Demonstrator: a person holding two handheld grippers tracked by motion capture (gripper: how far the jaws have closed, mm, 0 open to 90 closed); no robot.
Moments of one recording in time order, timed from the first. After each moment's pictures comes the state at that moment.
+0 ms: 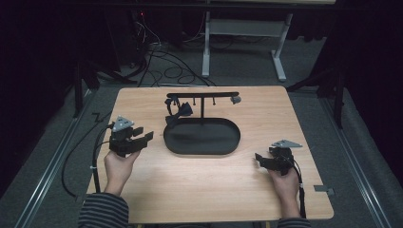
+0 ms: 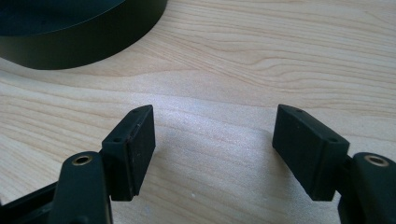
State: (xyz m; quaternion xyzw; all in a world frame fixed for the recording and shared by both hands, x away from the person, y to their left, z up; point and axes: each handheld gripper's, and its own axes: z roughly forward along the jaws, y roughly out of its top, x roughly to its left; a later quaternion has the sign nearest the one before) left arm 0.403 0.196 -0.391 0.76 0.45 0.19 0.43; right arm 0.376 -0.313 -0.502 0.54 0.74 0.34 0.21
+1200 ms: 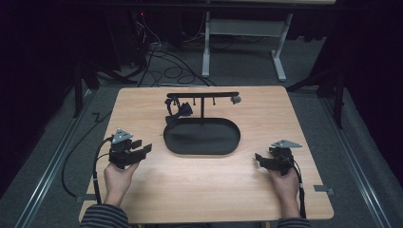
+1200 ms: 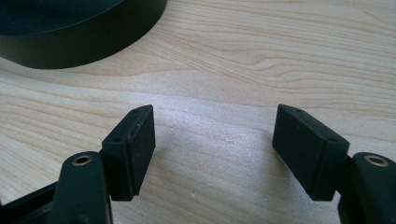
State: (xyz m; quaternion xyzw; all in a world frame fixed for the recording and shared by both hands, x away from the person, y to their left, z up) left arm 0.388 0.204 -0.425 0.76 0.48 0.16 0.41; right arm 0.376 -0.312 -0.502 0.54 0.74 0.34 0.21
